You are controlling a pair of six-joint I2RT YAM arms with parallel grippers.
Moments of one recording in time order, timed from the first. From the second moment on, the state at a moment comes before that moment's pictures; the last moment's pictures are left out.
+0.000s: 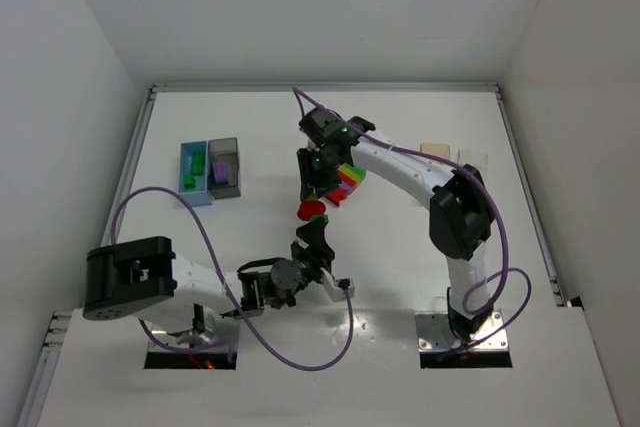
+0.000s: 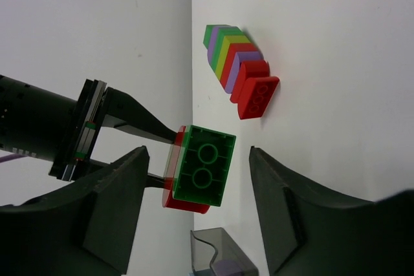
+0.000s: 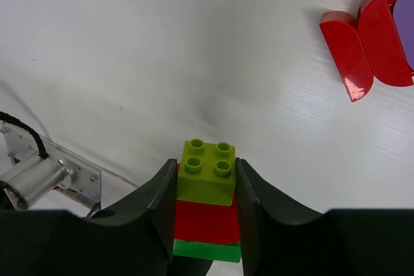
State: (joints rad) left arm -1.32 1.40 0.30 0.90 -0.59 1.23; right arm 0.73 2.01 1.72 -0.85 -0.17 0.53
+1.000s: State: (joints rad) left arm -1.32 1.44 0.35 0.91 -0.61 1.24; right arm 0.76 1.94 1.69 -0.83 -0.19 0.53
